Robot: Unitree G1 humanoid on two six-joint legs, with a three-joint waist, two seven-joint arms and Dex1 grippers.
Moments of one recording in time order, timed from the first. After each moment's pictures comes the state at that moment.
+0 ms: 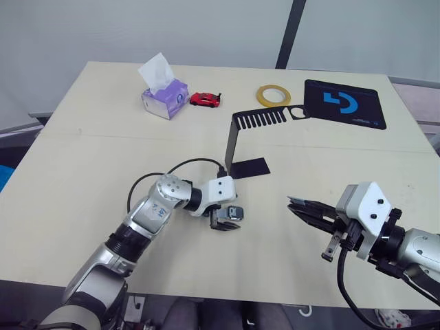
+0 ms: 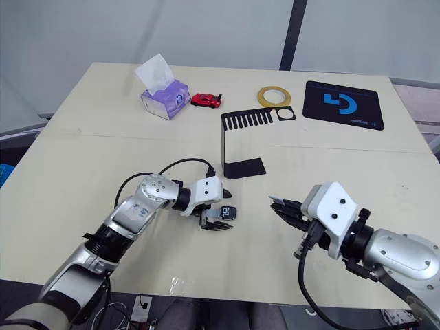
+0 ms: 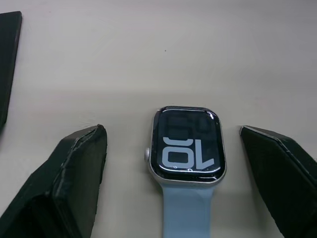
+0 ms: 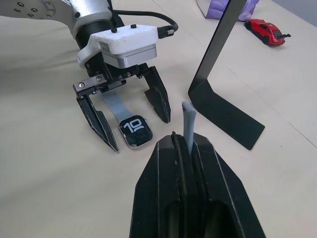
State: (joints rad) left arm -0.66 0.44 -0.45 0.06 0.01 0.41 -1.02; right arm 0.17 -0.95 -0.36 -0.94 0.77 0.66 0.51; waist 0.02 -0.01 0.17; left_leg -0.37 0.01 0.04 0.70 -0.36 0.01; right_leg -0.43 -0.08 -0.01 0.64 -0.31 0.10
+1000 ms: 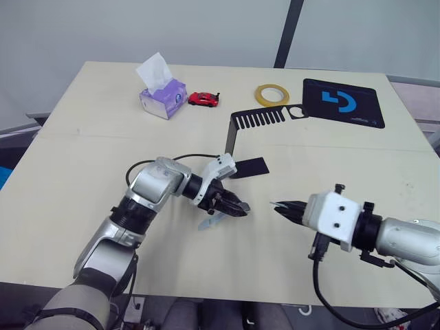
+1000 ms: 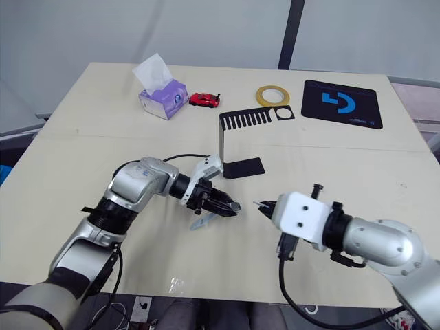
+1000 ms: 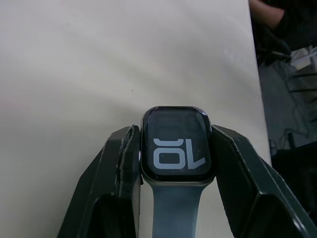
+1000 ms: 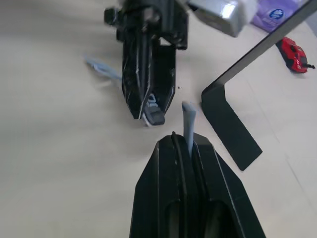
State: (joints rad) left arm -0.91 0.37 -0.35 0.20 -0.29 1.12 -1.16; right arm -0.09 -1.12 0.03 -0.93 0.35 0.58 0.59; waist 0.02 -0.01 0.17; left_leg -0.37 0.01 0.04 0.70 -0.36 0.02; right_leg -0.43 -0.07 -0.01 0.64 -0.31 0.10
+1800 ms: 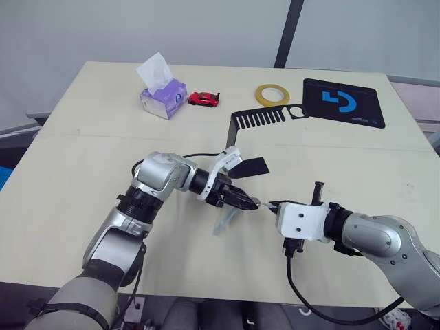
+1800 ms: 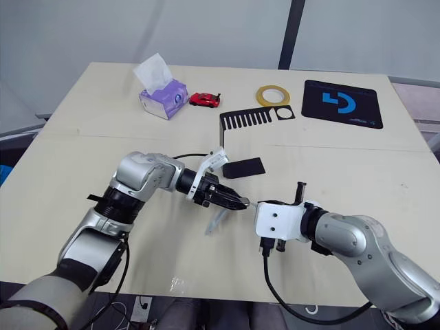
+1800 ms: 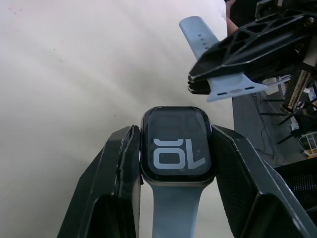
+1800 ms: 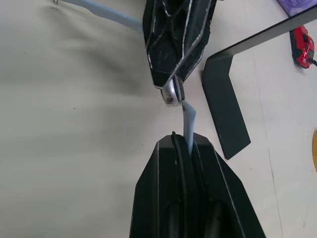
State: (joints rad) left arm -0.95 0.33 -0.33 0.21 -0.40 1.20 -1.08; right arm -0.21 -1.02 0.27 -0.82 -0.04 0.61 0.65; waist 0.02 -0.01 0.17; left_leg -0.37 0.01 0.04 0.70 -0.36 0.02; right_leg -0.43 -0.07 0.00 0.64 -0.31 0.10
